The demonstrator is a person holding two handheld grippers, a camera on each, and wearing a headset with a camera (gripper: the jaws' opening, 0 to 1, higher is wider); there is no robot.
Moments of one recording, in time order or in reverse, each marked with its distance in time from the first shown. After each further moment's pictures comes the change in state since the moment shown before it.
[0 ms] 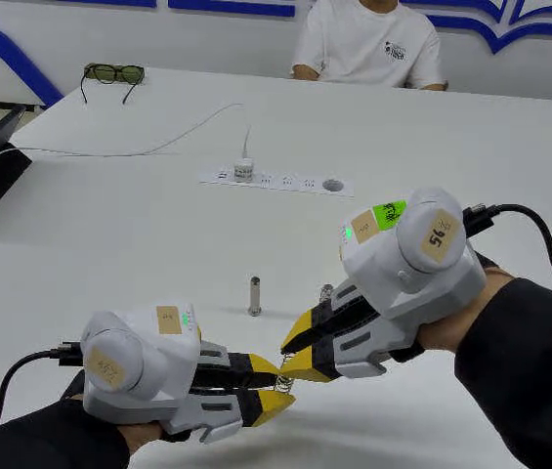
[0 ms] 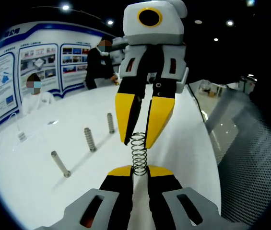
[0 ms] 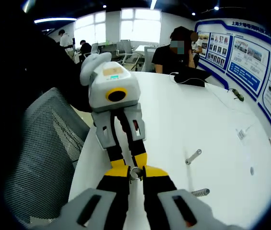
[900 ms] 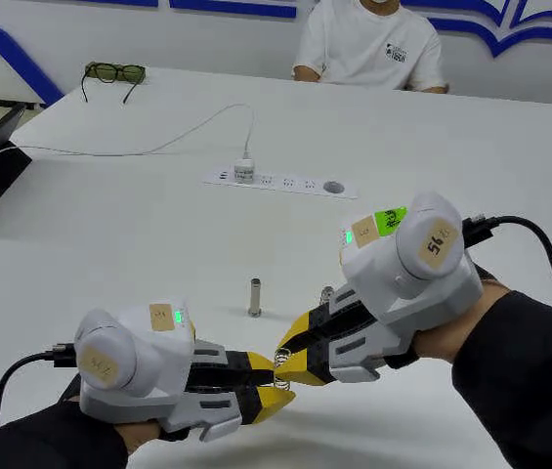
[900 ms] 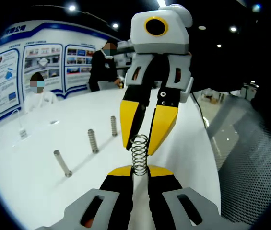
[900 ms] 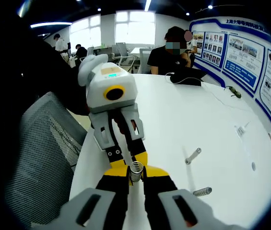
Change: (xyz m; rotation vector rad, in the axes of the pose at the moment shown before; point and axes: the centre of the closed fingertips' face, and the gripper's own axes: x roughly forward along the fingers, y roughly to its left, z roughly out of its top) left arm -0.003 0.005 0.003 -0.037 -0.042 0.012; right arm 0.004 -0.003 -0.001 0.048 -0.027 -0.024
